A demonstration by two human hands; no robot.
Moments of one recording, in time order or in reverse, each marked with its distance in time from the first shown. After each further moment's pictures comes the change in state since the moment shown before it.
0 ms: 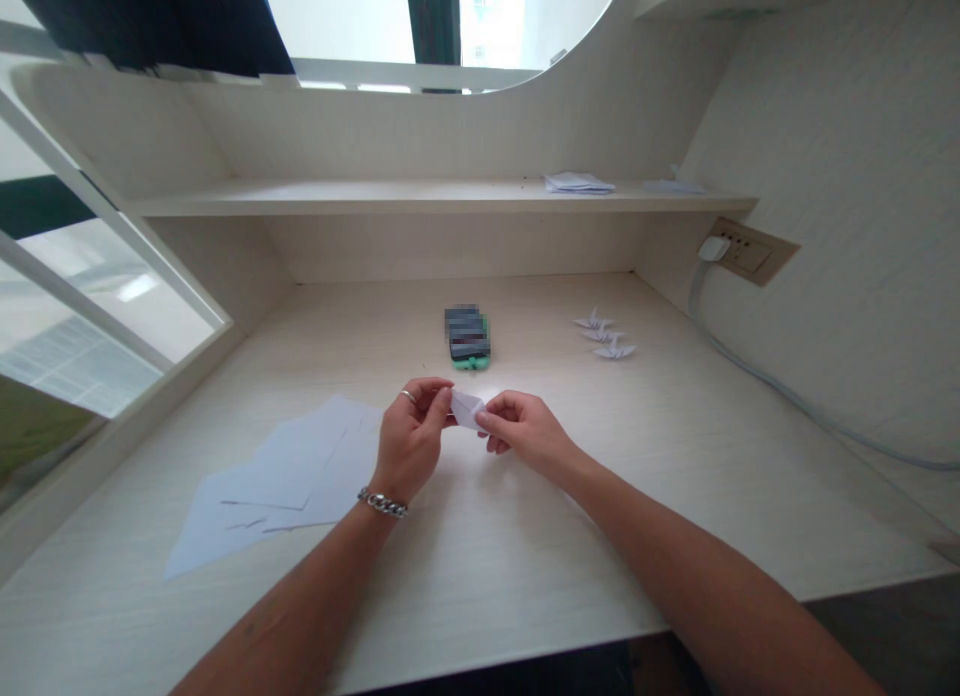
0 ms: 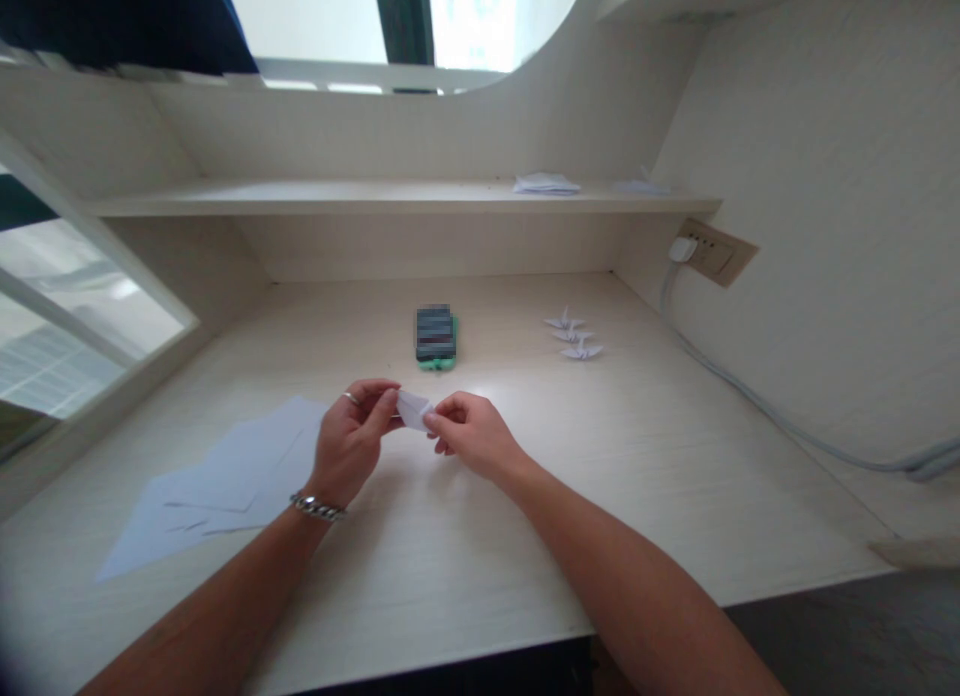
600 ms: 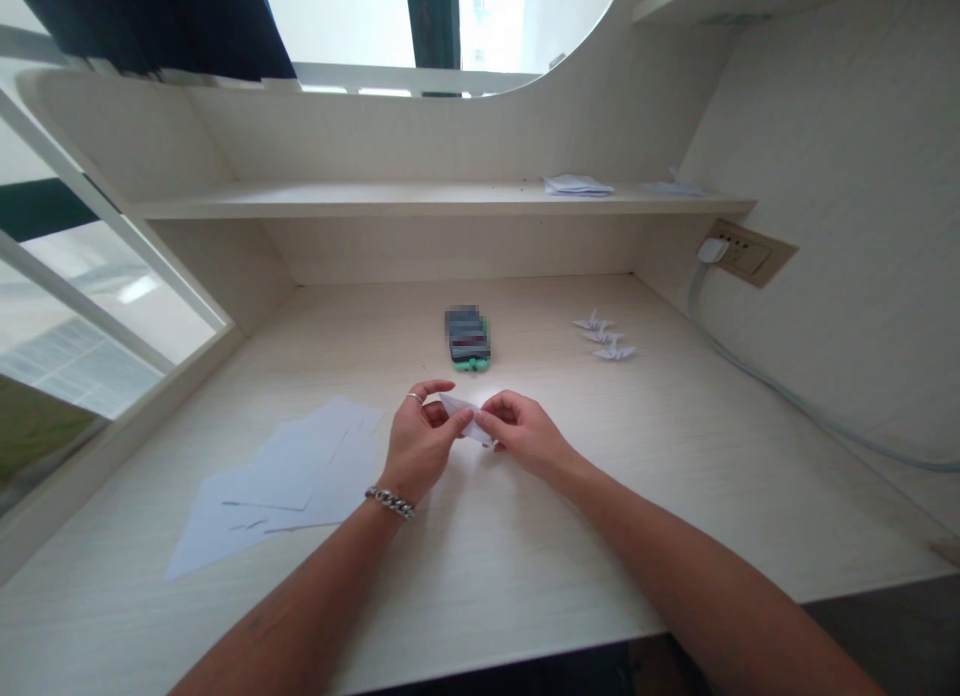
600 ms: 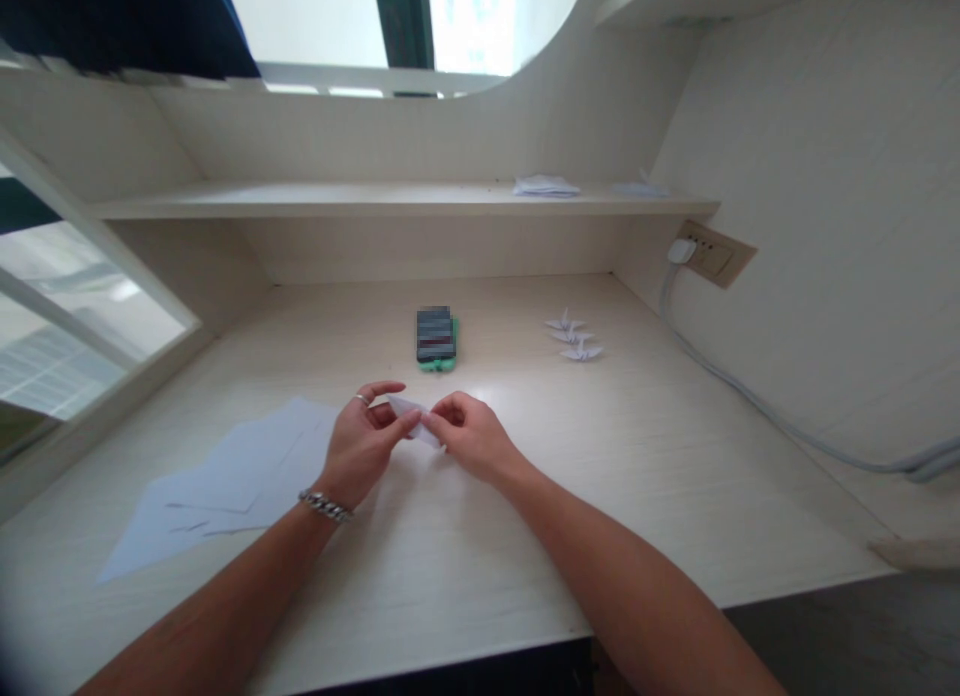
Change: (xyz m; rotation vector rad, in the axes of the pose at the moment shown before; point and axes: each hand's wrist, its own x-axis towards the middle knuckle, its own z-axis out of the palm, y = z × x) left_hand -0.001 -0.001 0.005 0.042 -0.032 -0.158; right_hand 0.000 0.003 0.000 -0.064 0.021 -0.096
